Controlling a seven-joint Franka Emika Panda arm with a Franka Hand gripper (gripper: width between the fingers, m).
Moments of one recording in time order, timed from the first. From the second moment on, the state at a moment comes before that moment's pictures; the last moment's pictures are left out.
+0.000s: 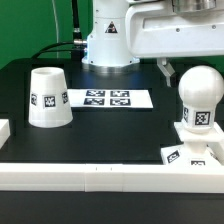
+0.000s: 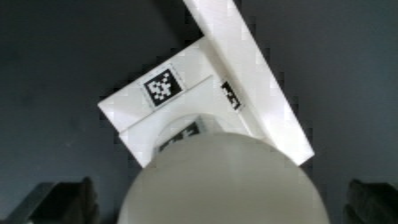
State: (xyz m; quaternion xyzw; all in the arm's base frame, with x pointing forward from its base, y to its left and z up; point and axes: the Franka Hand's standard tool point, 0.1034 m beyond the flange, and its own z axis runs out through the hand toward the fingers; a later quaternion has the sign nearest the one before) arm 0.622 0.091 0.124 -0.96 0.26 0.01 0.09
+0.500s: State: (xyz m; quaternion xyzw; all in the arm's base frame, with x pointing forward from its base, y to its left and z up) arm 0.624 0.086 0.125 -1.00 -0.01 -0.01 0.05
